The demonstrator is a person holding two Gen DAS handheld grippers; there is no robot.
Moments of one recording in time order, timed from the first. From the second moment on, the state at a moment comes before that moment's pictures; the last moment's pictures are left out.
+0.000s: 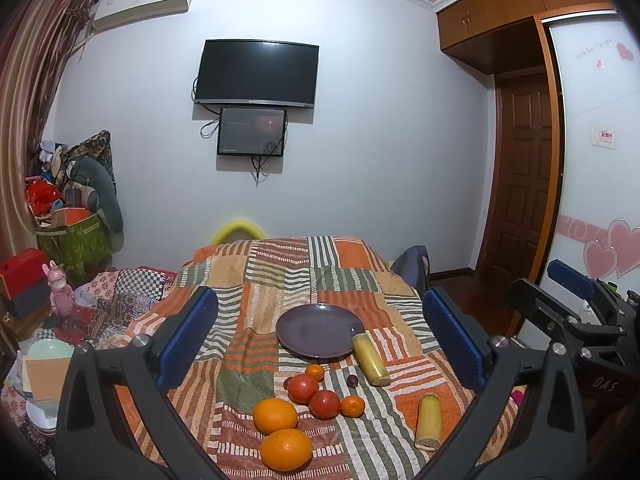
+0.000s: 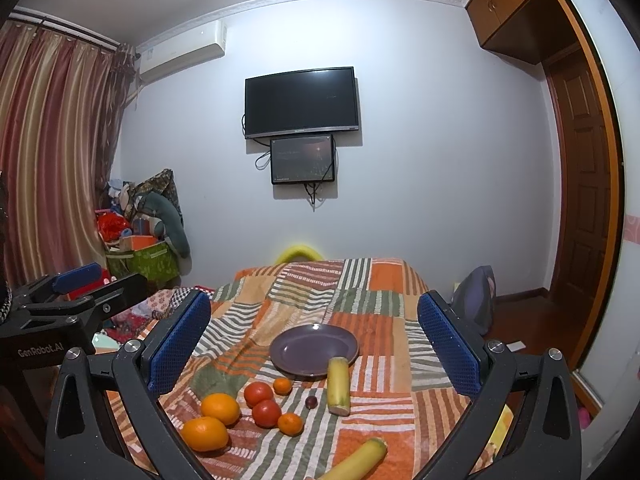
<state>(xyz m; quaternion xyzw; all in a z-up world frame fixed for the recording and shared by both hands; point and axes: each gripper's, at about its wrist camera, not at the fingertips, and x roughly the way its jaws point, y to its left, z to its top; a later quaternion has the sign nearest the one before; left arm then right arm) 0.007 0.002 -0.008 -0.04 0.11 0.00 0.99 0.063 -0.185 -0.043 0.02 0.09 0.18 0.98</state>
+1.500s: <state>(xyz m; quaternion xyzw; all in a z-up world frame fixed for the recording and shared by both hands) 0.007 -0.005 -0.005 -0.03 0.12 -0.01 0.99 0.063 -0.183 -0.044 0.02 0.09 0.19 0.98</state>
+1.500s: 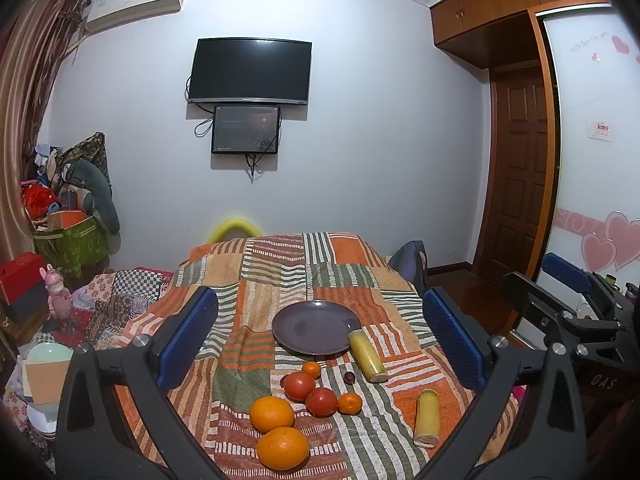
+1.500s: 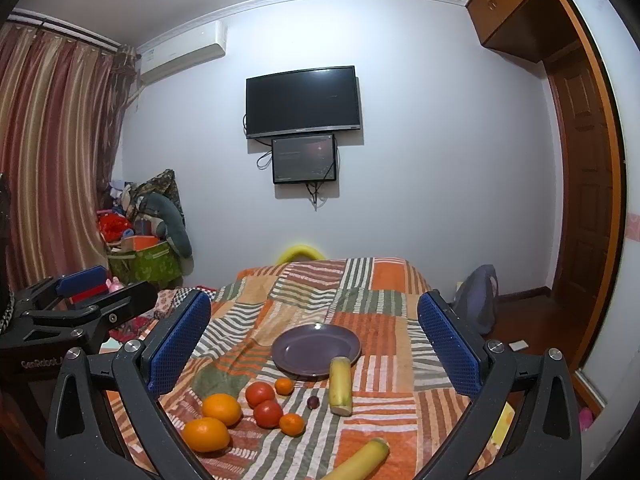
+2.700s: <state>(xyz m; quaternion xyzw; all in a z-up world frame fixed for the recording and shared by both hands) 0.085 0.065 -0.082 0.02 0.31 0.00 0.95 0.123 -0.217 -0.135 -0.02 0.32 0.17 0.93</state>
